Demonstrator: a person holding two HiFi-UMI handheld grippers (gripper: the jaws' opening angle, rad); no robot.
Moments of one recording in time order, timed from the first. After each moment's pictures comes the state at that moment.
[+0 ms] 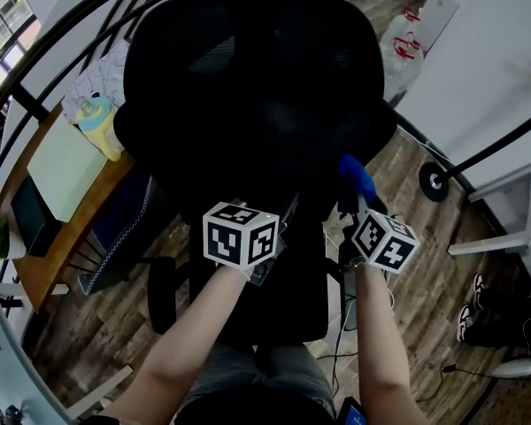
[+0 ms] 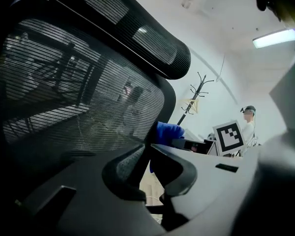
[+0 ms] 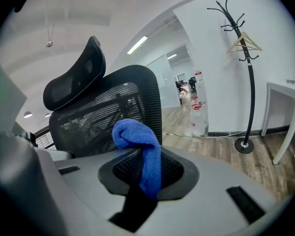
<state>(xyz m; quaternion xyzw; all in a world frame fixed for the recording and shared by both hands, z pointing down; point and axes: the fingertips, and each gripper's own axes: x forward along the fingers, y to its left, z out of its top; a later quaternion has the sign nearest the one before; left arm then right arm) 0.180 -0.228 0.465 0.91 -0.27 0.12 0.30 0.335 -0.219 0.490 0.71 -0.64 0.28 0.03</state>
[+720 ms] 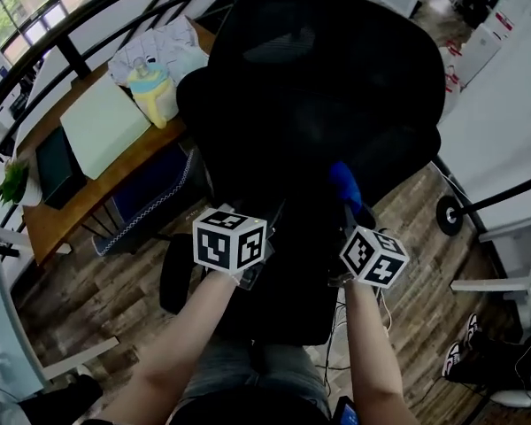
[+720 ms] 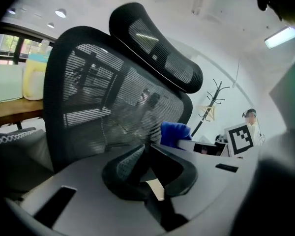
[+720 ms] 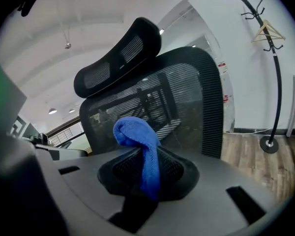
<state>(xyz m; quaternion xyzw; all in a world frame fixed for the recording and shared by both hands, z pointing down) 0.070 -0.212 0.471 0.87 -0.37 0.11 0.31 0.216 -0.218 0.487 0.62 -0.73 0.28 0.04</state>
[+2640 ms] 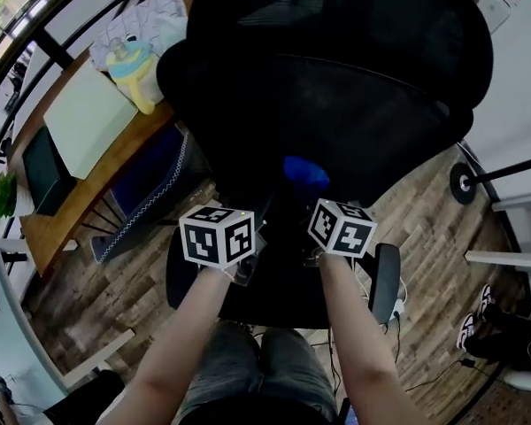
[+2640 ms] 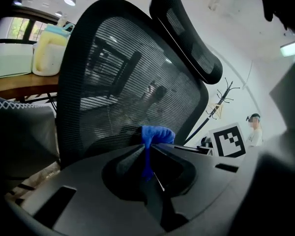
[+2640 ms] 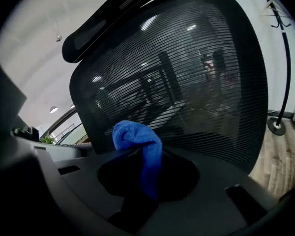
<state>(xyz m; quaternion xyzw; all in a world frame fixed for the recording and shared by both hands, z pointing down) 0.032 -0.221 0.540 0.84 -0.38 0.13 0.37 0.127 -0.249 0.586 0.58 -0.73 0.35 0.08</state>
